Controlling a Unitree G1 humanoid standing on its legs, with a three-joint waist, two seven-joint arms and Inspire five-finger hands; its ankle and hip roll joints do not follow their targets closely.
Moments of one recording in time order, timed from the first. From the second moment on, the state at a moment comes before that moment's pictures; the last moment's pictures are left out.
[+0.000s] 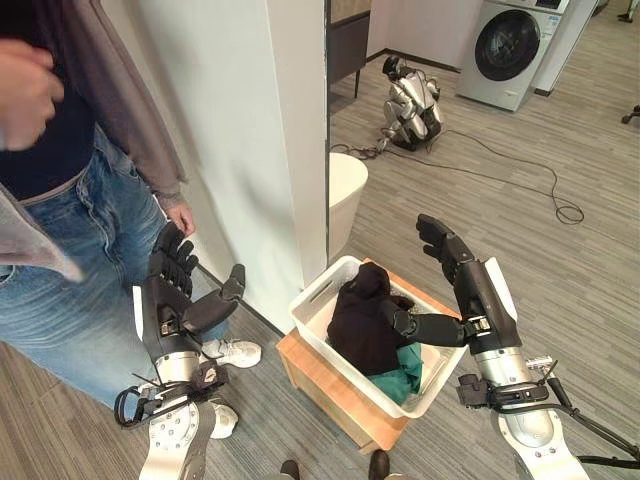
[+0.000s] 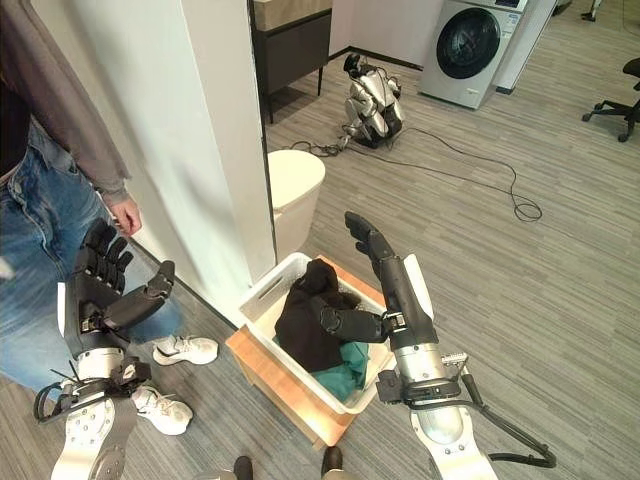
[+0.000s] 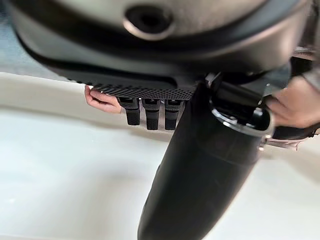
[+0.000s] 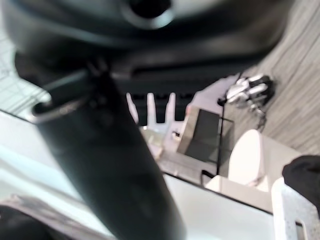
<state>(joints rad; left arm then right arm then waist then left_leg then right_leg) 0.28 0.28 -0.08 -0.26 -0.35 -0.30 0.40 0.28 -0.50 0.12 -0.41 0.04 -0.21 -0.16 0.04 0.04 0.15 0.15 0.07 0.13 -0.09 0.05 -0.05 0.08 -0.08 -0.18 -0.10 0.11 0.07</state>
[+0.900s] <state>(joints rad) 0.28 0.28 -0.10 -0.26 -0.39 -0.30 0.38 0.31 -0.50 0.12 -0.41 0.04 -0.22 -0.16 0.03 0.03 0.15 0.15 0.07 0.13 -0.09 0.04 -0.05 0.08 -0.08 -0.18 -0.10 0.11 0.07</state>
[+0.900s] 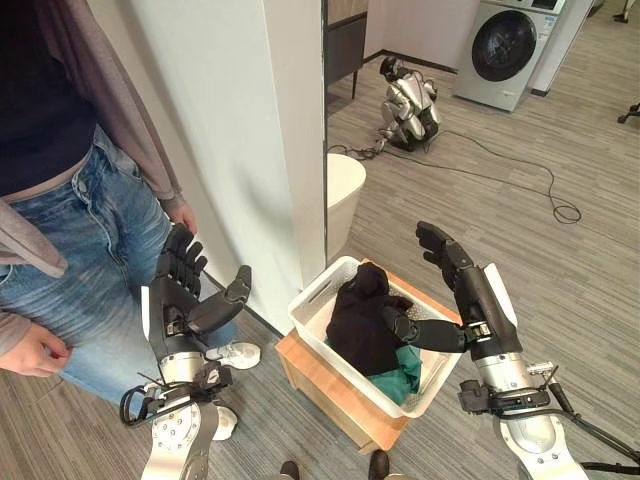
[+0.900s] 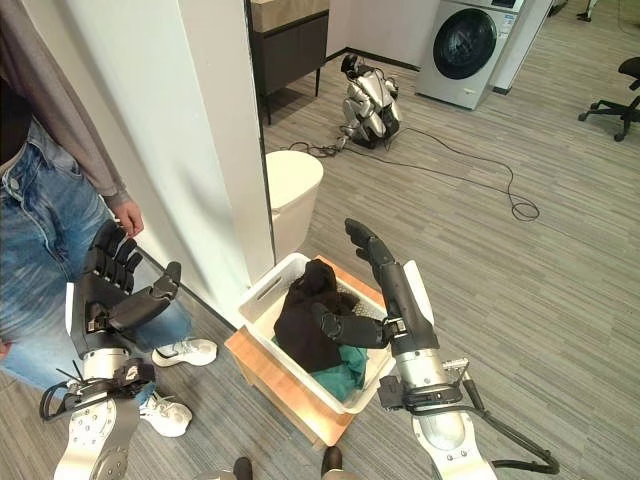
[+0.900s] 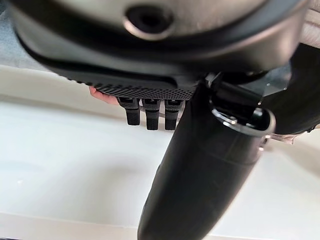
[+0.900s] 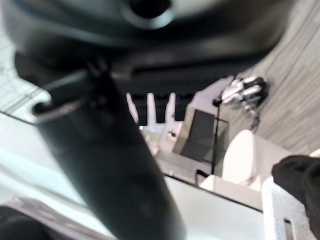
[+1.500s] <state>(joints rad) 0.28 0.28 -0.11 -0.26 -0.39 -0.30 0.36 0.35 -0.48 0.12 -0.41 0.05 -0.22 -0.16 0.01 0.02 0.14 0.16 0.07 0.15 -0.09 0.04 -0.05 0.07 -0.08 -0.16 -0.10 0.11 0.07</state>
